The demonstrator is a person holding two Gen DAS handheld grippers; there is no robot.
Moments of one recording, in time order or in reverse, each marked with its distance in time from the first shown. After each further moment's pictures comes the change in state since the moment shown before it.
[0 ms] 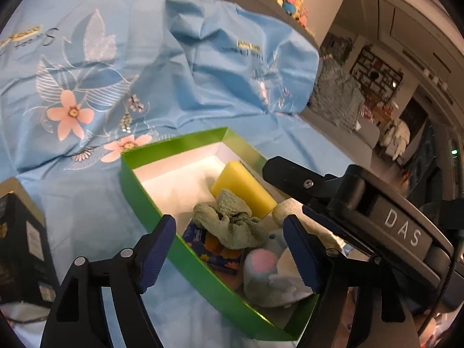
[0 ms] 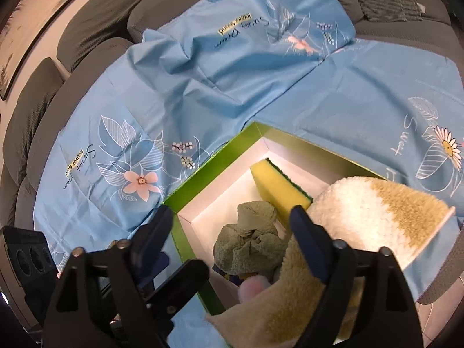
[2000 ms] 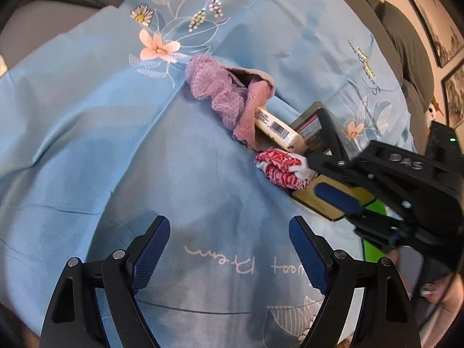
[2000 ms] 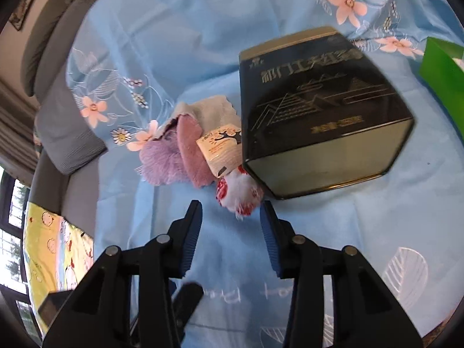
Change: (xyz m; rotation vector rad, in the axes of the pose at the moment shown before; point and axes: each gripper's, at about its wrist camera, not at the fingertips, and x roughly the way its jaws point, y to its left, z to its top) left arm -0.212 0.243 -0.241 -0.818 -0.221 0.349; right arm 0.078 0.261 -0.249 -0.409 0.543 0.139
